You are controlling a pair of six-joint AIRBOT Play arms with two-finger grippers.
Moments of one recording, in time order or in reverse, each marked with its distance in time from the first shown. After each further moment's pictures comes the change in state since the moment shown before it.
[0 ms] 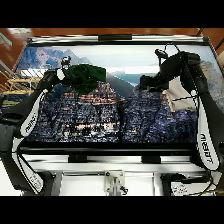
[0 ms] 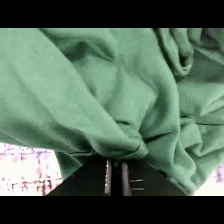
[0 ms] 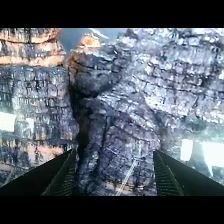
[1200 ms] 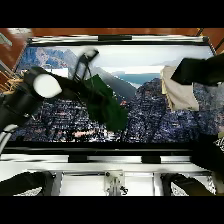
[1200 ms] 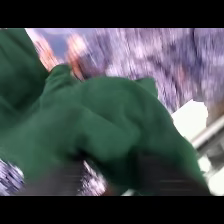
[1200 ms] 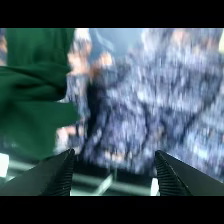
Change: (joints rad) left arm -0.499 0.693 -0.320 -0.033 -0.321 -0.004; right arm 0.000 0.438 0.230 -0.111 -0.436 0.032
